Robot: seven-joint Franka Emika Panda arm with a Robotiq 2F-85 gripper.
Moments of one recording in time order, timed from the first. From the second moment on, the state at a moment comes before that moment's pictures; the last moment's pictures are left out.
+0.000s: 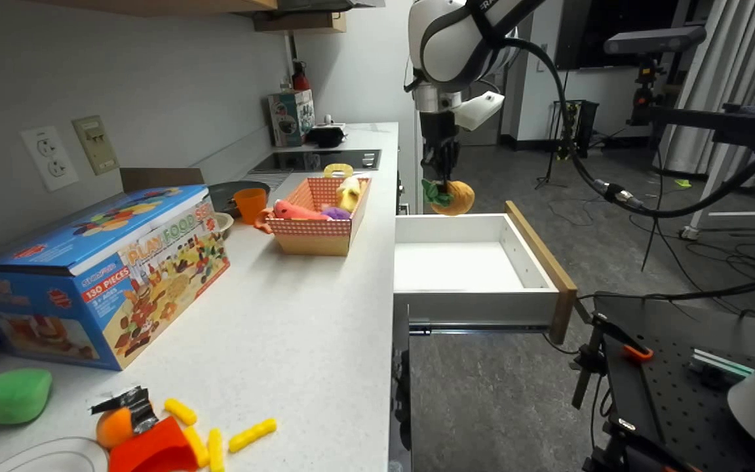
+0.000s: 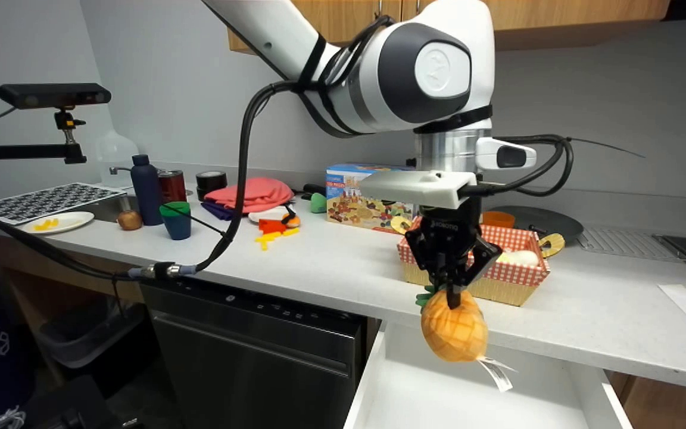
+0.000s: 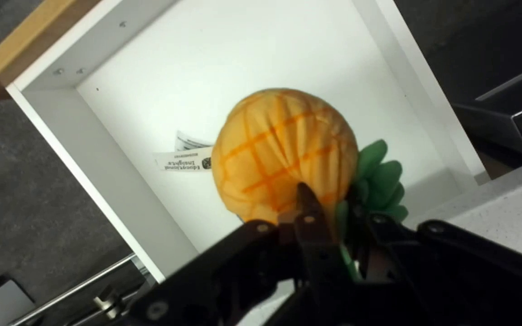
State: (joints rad) arm -0.24 0.21 -0.15 -1.99 -0.16 2.19 -0.05
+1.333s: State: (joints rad) arm -0.22 0.28 -0.17 -2.02 -0.30 2.76 0.02
